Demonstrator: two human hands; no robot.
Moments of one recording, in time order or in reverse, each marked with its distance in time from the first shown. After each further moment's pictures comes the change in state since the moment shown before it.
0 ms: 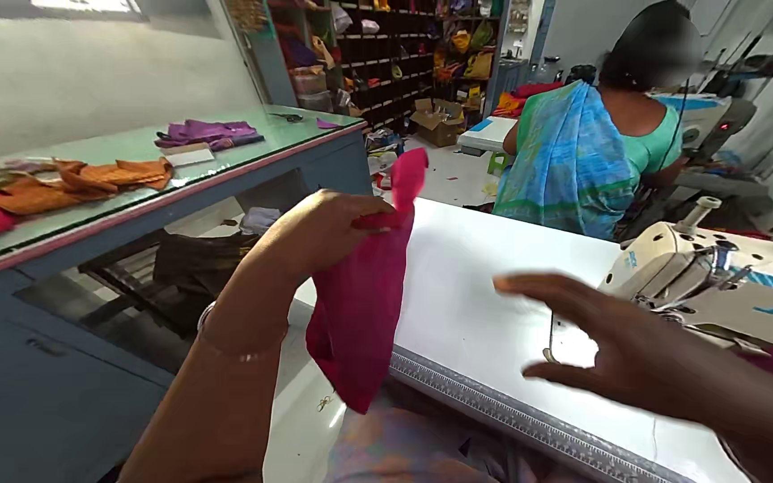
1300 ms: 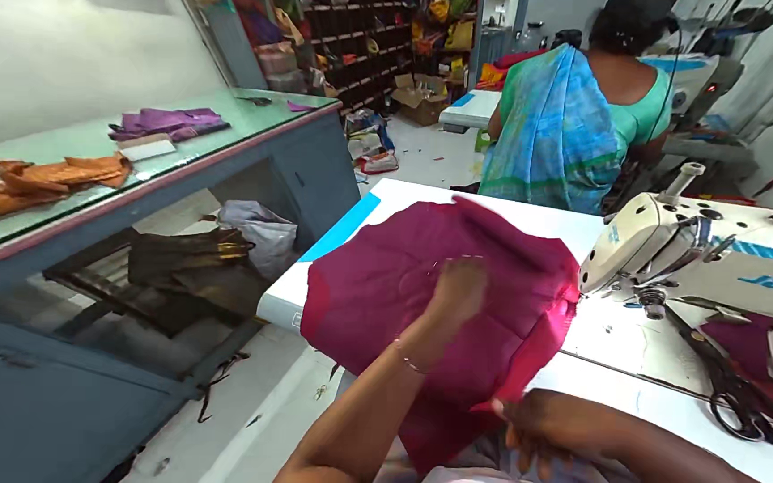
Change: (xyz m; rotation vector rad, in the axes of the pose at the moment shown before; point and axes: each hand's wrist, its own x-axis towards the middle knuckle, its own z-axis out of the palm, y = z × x) left_hand 0.063 0.082 0.227 -0.094 -0.350 -0.202; right_hand -0.070 0.018 0.080 0.813 -0.909 1.062
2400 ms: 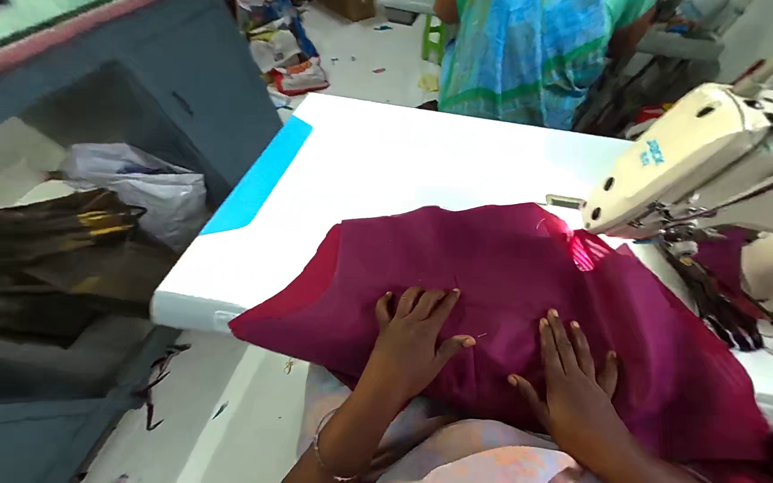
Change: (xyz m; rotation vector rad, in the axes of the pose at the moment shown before) left_hand -0.111 -0.045 0.048 -0.089 0.039 0.127; right_hand 0.046 0.059 0.082 -0.564 1.243 0.068
